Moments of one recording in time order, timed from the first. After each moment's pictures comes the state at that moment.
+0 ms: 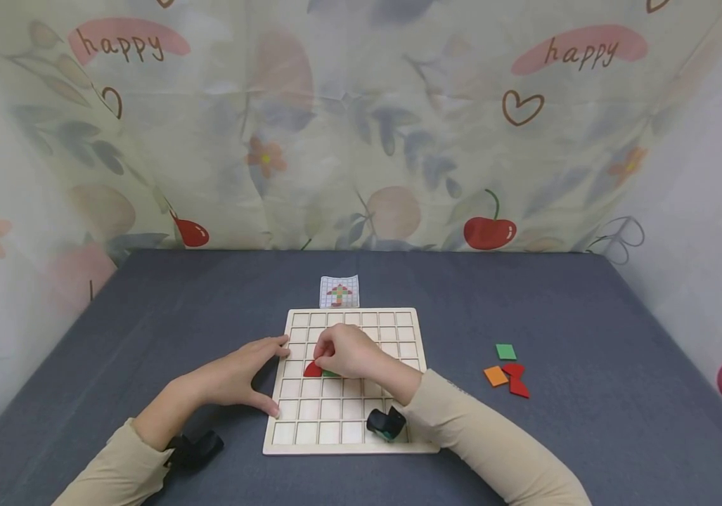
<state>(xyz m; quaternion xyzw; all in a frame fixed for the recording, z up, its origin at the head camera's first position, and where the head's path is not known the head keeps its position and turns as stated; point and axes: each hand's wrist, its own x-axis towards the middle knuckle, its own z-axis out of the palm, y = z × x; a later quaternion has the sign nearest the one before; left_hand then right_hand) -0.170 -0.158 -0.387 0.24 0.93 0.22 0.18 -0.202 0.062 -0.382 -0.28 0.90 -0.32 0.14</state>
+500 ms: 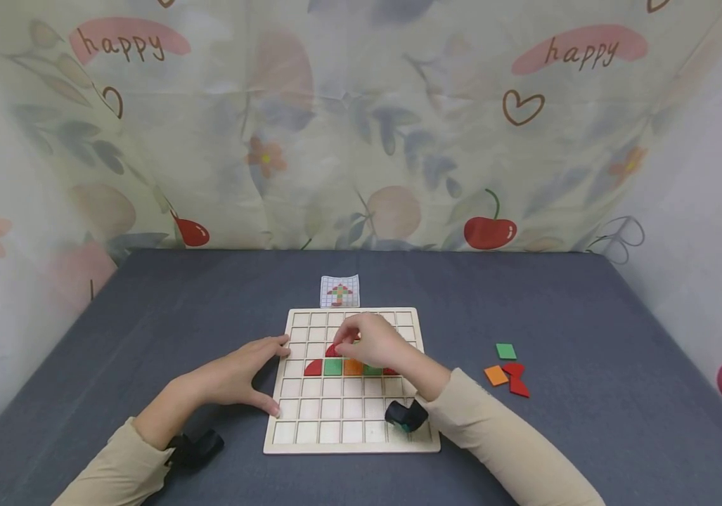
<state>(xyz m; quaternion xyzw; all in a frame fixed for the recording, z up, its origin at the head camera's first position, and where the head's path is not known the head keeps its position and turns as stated) -0.169 -0.158 -0.387 0.24 0.93 0.22 0.18 -0.206 0.095 -0.368 -0.24 0.89 -0.35 0.13</state>
